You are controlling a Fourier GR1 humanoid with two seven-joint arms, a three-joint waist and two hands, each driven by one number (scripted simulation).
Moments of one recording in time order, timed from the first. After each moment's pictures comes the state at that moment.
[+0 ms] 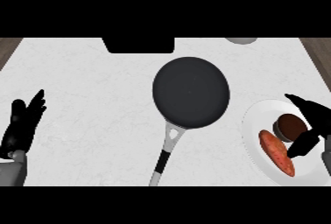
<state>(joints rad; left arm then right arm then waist) -0.12 0.40 0.10 -1.30 -0.03 0.10 0.23 -0.22 -0.58 0.07 -1.40 0.60 0.43 0.49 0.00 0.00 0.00</state>
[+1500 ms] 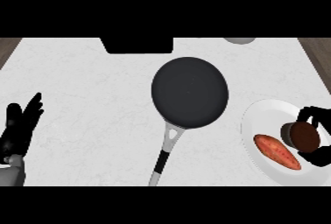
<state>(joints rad) -0.09 0.35 0.17 -1.36 -0.09 0.05 0.26 -0.08 -0.64 -0.02 -1.42 0.81 0.20 -0.10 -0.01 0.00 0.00</state>
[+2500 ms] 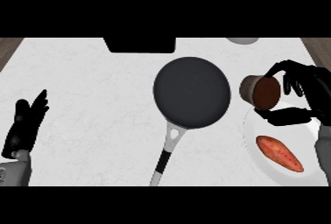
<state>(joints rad) -0.13 0.33 0.17 -1.32 -0.12 0.04 0.24 -0.33 -0.39 -0.05 -1.67 0.65 0.16 0.02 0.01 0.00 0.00</state>
